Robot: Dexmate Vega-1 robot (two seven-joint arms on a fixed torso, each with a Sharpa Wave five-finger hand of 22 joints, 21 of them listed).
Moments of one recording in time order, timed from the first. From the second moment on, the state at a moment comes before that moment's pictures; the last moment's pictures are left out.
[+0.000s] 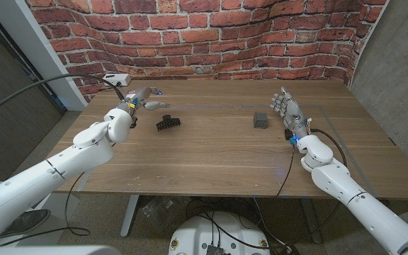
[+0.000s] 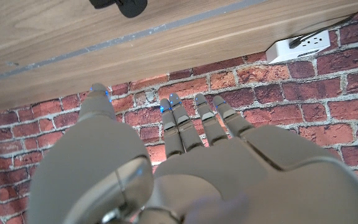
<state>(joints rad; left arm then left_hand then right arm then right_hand) 0.87 0.99 0.50 -1.98 0.42 0.53 0.12 0.74 -0.04 0.16 -0.13 0.26 0.45 -0.12 0.25 0.19 0.54 -0.19 0.24 0.19 0.35 -0.04 0.20 0.17 0.18 0.03 0.20 0.18 -1.01 -0.57 -0.32 -1.53 0.61 0.27 -0.14 0.23 0.04 0.25 -0.10 0.19 0.19 0.12 0.20 0.18 0.23 0.15 0.21 0.18 0.10 0.11 0.19 0.18 0.14 0.00 0.45 0.17</state>
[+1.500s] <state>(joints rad) 0.66 0.97 0.72 -1.99 0.74 0.69 -0.33 0.82 -0.05 0.14 -0.12 0.26 0.51 -0.18 0.23 0.19 0.58 -0.21 0.19 0.19 0.28 -0.04 0.19 0.18 0.06 0.20 0.19 0.18 -1.03 -0.58 -0.32 -1.57 0.60 0.25 -0.17 0.25 0.05 0.27 -0.11 0.18 0.20 0.11 0.20 0.18 0.23 0.15 0.21 0.18 0.10 0.11 0.19 0.18 0.14 0.00 0.44 0.17</state>
